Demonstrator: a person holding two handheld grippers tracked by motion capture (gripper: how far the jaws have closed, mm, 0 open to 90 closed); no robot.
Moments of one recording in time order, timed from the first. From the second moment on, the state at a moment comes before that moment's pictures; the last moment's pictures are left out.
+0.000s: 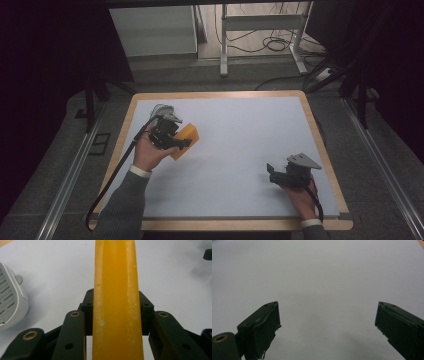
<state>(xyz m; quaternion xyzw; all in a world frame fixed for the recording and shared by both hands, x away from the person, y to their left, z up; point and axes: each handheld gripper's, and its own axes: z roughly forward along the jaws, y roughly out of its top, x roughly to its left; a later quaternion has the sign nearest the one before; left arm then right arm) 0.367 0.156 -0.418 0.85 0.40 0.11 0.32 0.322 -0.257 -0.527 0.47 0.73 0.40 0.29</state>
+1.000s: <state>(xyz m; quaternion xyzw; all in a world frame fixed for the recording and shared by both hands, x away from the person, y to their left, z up) 0.380 0.174 -0.404 0.84 0.42 0.13 0.33 0.321 -0.257 -0.527 0.47 0.73 0.40 0.29</state>
